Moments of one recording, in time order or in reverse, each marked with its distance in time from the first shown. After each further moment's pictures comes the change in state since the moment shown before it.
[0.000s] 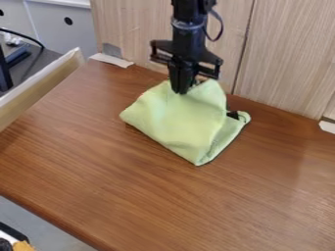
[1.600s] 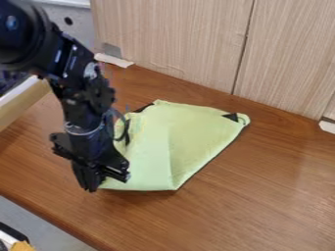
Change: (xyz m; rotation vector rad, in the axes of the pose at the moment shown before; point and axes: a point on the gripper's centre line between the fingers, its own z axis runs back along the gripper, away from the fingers) arm -0.172 0.047 -0.030 0.036 0.086 0.038
